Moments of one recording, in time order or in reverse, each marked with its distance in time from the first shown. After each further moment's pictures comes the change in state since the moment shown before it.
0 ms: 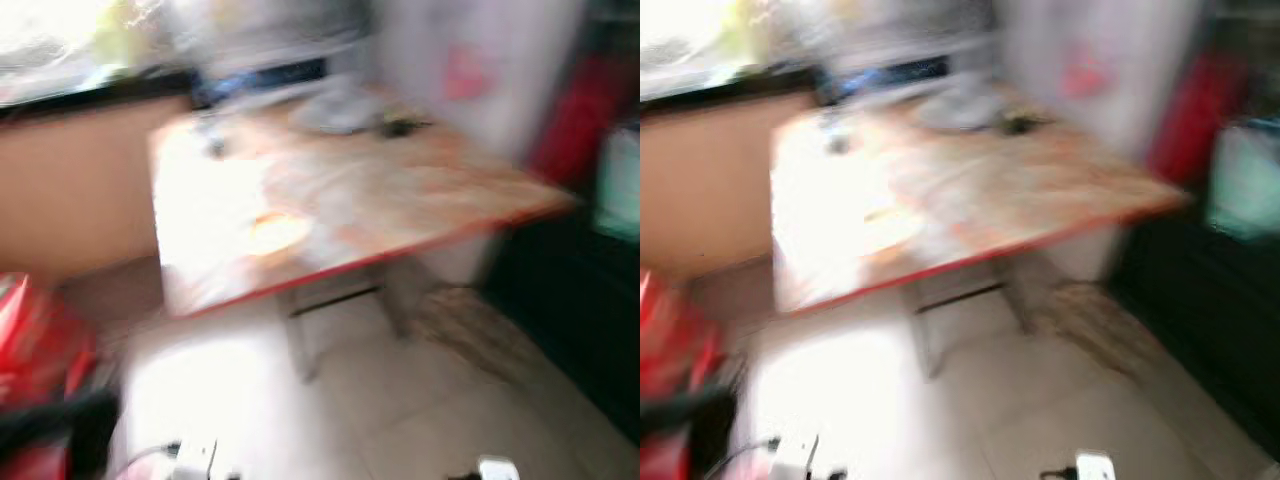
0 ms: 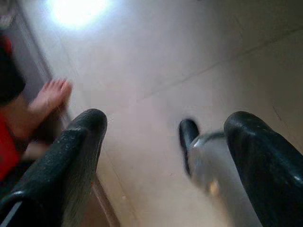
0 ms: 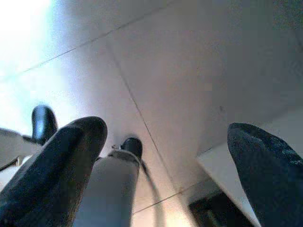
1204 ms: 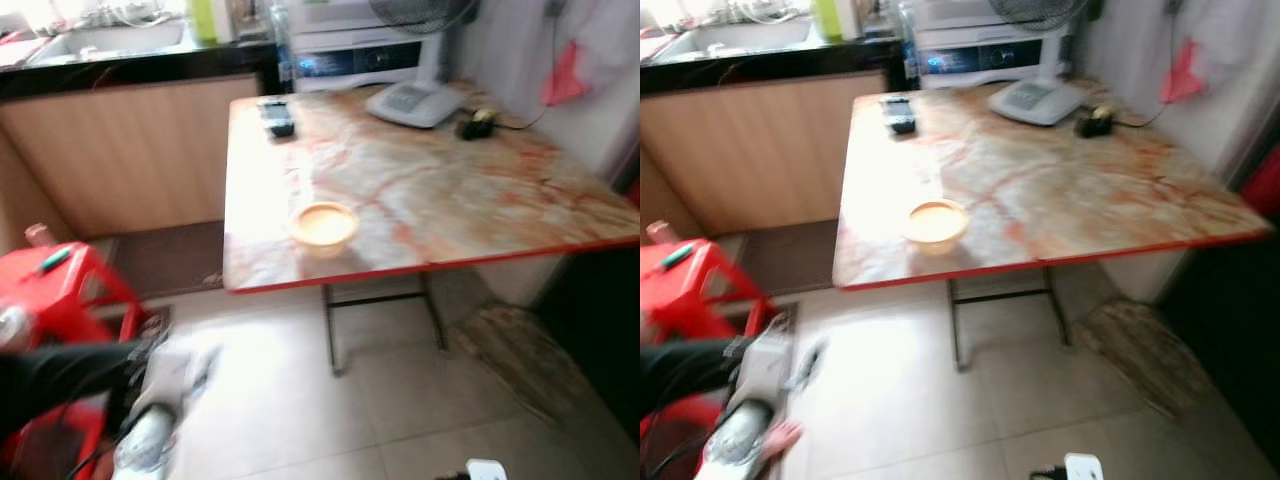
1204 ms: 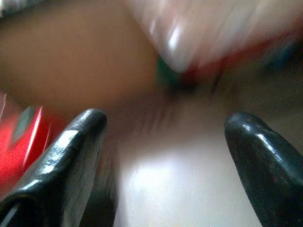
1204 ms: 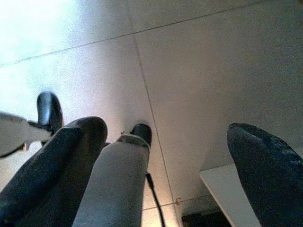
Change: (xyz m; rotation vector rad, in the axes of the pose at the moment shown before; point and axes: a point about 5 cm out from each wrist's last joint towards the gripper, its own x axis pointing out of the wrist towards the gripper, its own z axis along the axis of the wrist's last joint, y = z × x) left arm -0.055 0.001 0.153 0.213 -0.939 0.088; right arm -0.001 0.004 -0.011 -0.013 0.032 0.010
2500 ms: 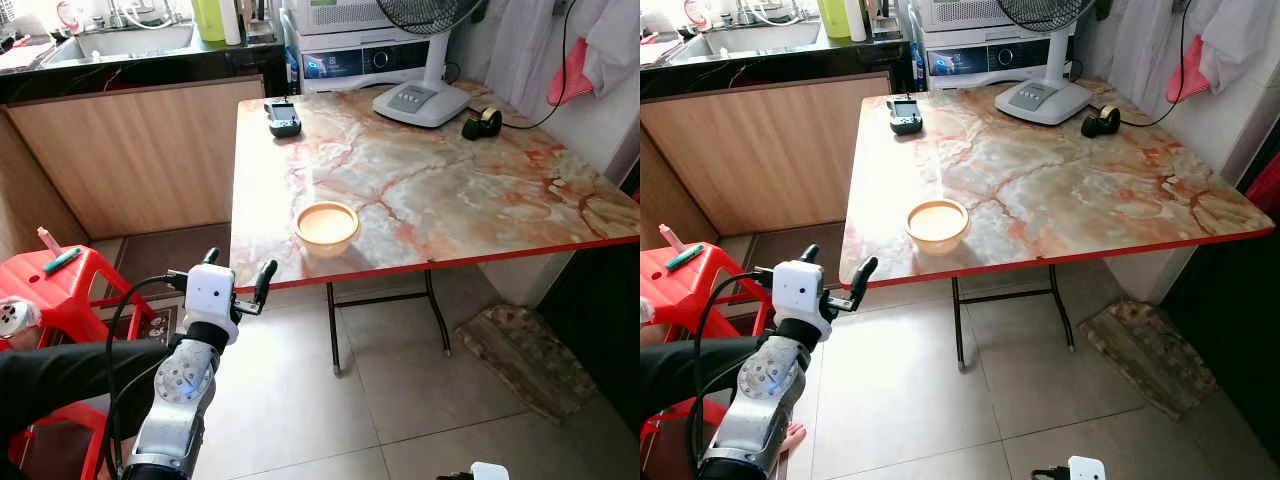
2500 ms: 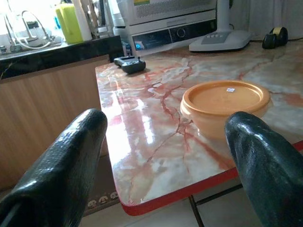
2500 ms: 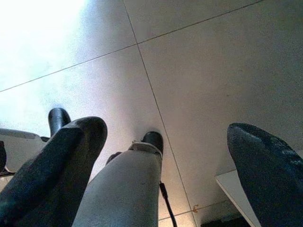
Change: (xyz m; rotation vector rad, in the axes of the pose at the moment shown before) left arm 0.034 -0.009 0.071 -0.168 -0.141 -0.036; right arm 0.000 0.002 -0.001 0.081 -0.041 0.012
